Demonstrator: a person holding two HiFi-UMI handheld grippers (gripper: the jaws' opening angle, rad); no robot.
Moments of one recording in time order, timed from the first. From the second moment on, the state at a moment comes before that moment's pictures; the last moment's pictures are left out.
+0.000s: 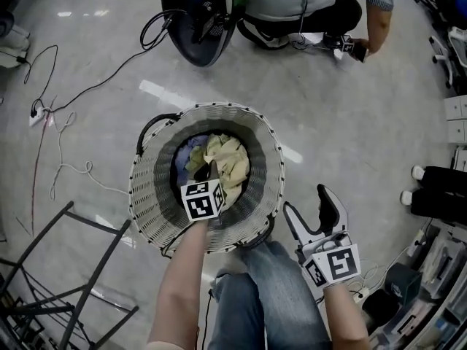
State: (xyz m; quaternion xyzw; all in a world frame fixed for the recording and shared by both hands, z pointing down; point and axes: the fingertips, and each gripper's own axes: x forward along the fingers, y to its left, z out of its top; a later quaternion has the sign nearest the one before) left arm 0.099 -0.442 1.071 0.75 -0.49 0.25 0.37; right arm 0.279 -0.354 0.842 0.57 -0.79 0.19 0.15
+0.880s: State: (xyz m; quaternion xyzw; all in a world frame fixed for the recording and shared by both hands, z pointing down) left arm 0.058 -0.290 0.738 0.81 -0.47 0.14 0.34; right arm 0.207 -0.232 0.666 0.55 -0.80 0.20 0.15
